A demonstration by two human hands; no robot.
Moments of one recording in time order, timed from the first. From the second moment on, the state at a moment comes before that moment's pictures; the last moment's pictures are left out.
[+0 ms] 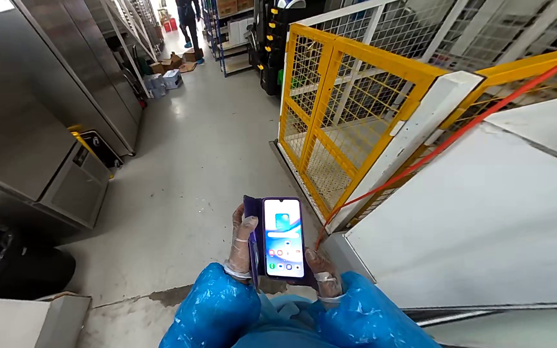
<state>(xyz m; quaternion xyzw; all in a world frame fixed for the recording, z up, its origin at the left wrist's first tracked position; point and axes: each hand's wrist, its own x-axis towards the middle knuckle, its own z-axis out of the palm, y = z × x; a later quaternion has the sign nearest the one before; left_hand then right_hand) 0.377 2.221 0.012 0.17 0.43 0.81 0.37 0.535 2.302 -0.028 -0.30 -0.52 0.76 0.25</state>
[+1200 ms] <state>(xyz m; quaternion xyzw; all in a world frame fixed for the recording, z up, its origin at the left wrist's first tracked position) 0.372 2.219 0.017 0.19 0.42 0.81 0.36 0.538 2.329 -0.037 -0.23 -0.69 0.55 0.41</state>
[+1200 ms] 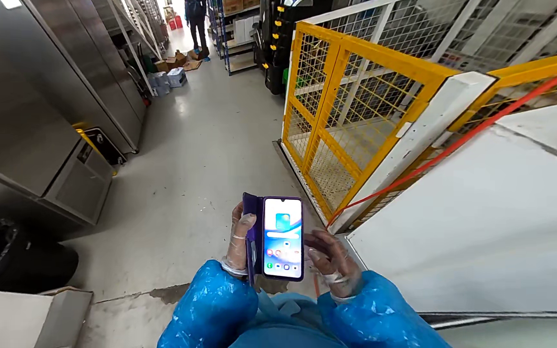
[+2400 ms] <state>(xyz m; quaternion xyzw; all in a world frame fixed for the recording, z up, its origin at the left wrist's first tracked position) 0.367 2.205 0.014 0.15 0.42 0.83 0.33 0.534 2.322 -0.046 -0.22 -0.81 0.27 0.46</state>
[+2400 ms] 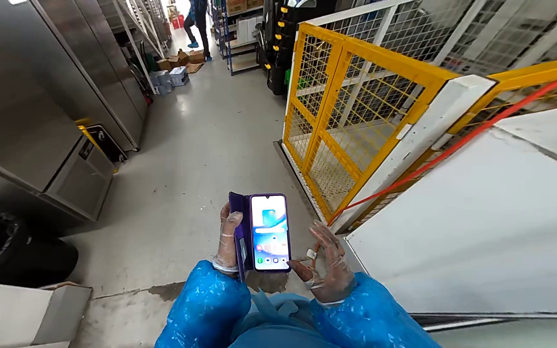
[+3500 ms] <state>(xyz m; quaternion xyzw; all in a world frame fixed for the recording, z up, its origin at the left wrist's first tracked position) 0.370 2.187 0.012 0.18 0.41 0.82 0.35 0.530 2.304 -0.039 -0.22 -0.82 0.24 0.48</state>
